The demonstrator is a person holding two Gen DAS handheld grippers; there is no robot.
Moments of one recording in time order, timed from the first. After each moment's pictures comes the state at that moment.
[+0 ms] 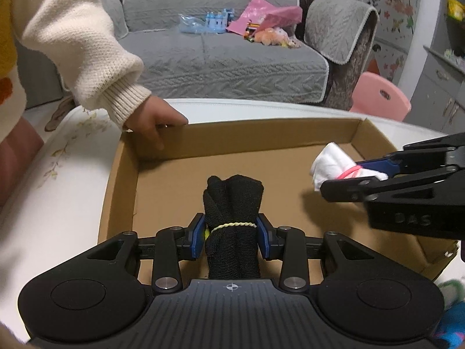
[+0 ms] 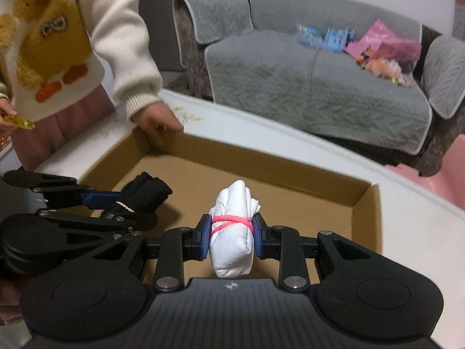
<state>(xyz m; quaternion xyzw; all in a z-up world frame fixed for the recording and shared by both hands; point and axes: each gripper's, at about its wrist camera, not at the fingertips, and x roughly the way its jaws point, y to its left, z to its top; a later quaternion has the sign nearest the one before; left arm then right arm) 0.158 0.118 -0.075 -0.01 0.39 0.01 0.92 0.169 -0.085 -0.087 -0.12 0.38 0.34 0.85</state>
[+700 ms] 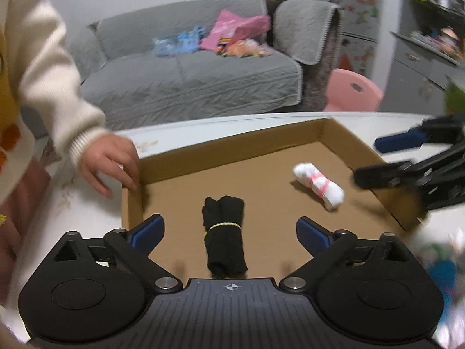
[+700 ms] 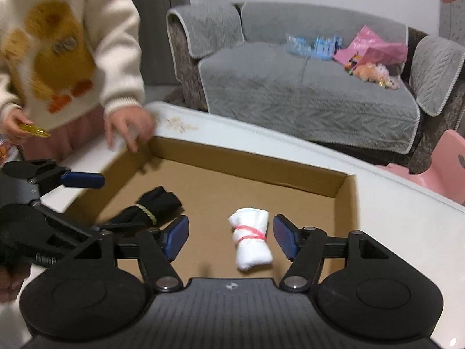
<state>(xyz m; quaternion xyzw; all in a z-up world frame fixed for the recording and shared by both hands) 0.113 0.113 -0.036 0.05 0.36 -0.05 0.93 0.127 -0.133 -0.050 -0.09 0.34 0.34 0.87</state>
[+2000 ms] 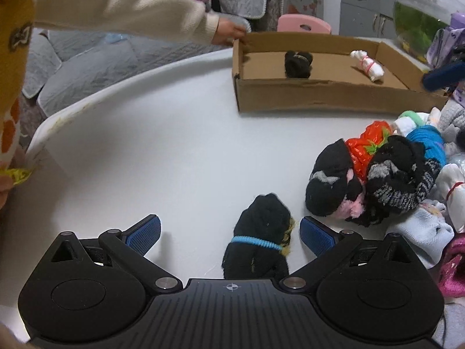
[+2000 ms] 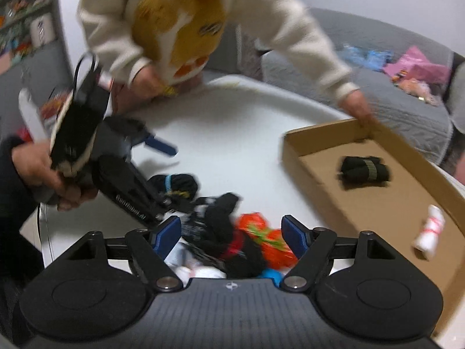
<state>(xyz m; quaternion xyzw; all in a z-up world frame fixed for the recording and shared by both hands) 0.054 0.115 -0.107 0.13 0.40 -0.13 0.90 0.018 -0.133 -0.066 -0.13 0.33 0.42 0.84</state>
